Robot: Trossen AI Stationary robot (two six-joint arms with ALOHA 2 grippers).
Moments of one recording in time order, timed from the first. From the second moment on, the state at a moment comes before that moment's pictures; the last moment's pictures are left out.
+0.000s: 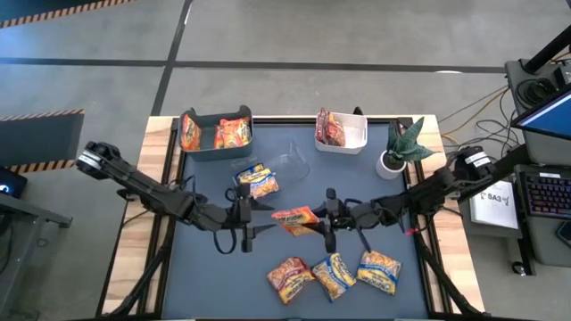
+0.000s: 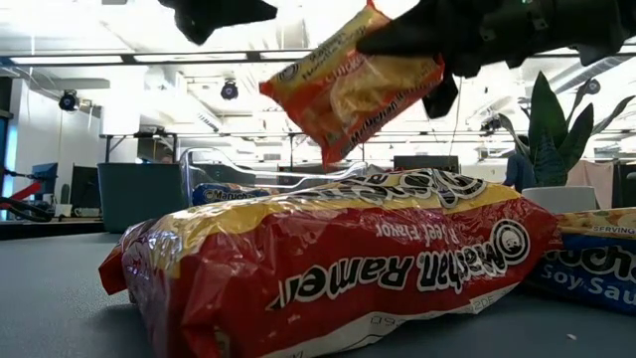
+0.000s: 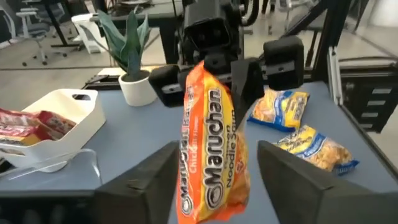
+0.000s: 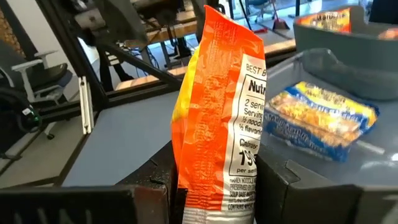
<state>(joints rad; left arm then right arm) -0.44 1.30 0.77 0.25 -0.53 -0.09 0.35 1.52 0.61 0.75 0.37 0.30</state>
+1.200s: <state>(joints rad) -0.40 1.60 0.78 0.59 -0.46 -0.06 0.35 1.51 0.61 0.81 0.27 0.00</state>
